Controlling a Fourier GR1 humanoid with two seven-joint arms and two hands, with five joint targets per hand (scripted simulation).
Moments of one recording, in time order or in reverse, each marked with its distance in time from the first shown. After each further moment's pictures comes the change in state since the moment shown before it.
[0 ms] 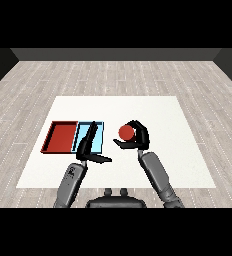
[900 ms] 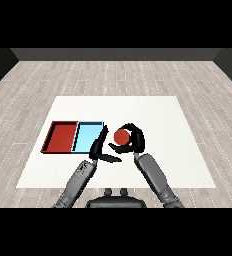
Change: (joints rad) left arm -0.097 -0.001 -0.141 0.258 0.090 0.138 -0.071; right arm 0.004 0.004 0.085 0.000 -0.021 -0.037 -0.088
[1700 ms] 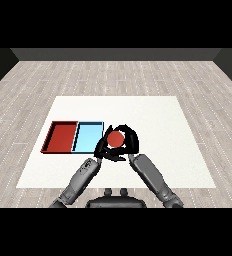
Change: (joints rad) left arm -0.085 -0.001 -0.069 0.124 0.126 0.039 -0.062; right arm -0.044 0.000 0.102 0.020 -0.103 -0.058 -0.037
